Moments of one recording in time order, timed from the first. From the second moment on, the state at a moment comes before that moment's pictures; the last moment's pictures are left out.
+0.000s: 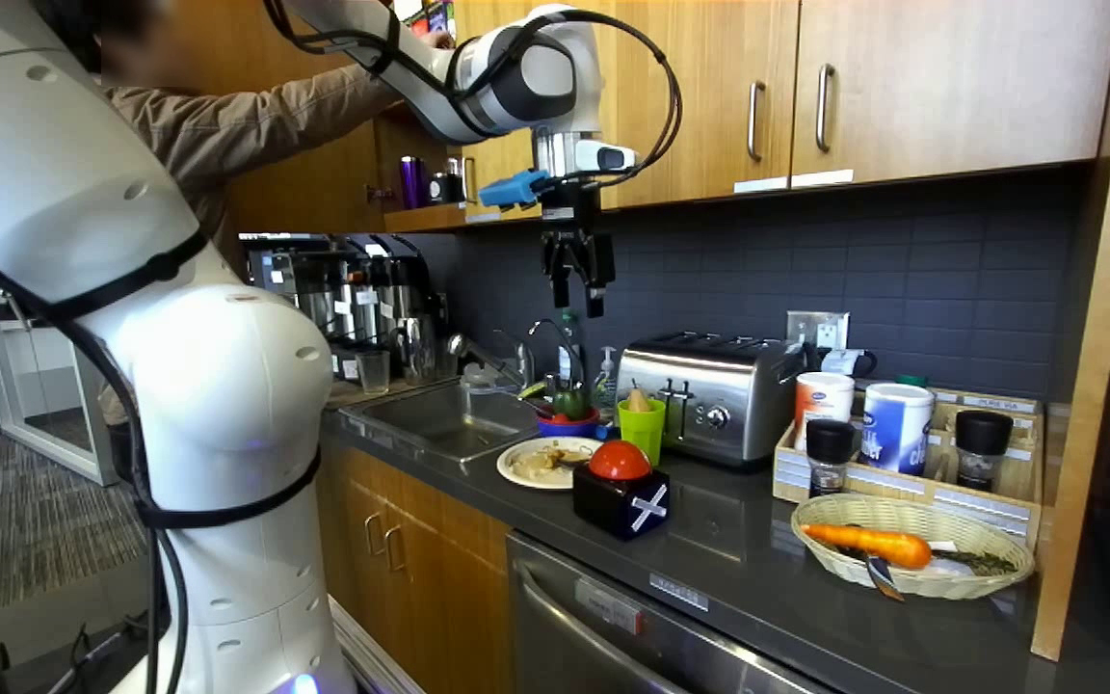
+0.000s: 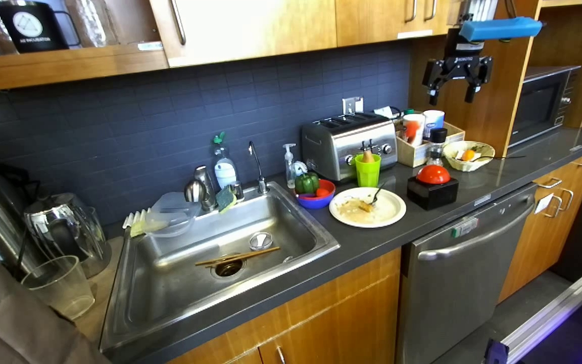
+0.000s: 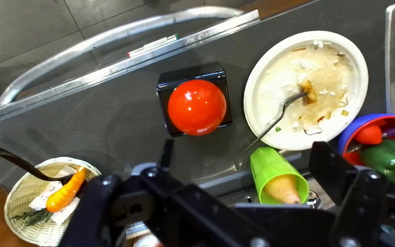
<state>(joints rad) -0.09 -0.54 0.01 -2.47 0.03 2.04 0.29</state>
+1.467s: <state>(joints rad) -0.10 -0.51 -0.06 -2.49 0.13 2.04 0.29</state>
